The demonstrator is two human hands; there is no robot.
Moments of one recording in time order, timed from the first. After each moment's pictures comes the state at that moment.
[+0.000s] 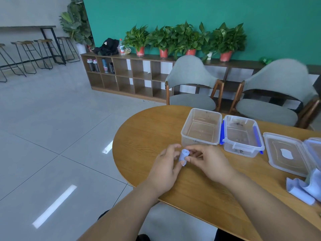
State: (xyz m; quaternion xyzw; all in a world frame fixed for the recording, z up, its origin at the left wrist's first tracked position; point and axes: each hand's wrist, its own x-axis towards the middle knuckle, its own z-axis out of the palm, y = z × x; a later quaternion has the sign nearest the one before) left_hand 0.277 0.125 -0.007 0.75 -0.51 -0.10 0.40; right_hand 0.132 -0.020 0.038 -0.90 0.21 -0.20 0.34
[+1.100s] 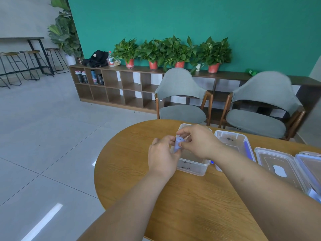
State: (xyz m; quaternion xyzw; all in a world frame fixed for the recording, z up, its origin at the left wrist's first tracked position) left_hand 0.298 0.018 0.051 0.79 -0.41 0.05 0.46; right_hand 0.193 -0.096 0.129 -0.92 0.27 -0.15 0.24
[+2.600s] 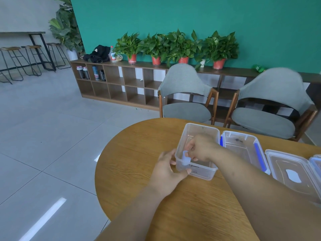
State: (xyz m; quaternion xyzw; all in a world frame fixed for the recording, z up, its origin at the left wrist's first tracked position) left_hand 0.316 0.033 -0.006 0.74 -0.43 -0.18 0.50; right_hand 0.224 -0.130 0.087 -0.90 0.37 0.03 0.24
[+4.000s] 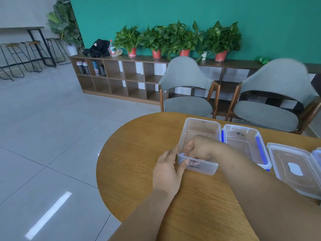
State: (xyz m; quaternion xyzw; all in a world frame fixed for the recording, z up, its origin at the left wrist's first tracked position) left_hand 0.299 0.032 -0.031 0.79 -0.44 0.02 0.42; right_hand 0.220 -0.127 0.088 -0.91 0.31 0.14 0.23
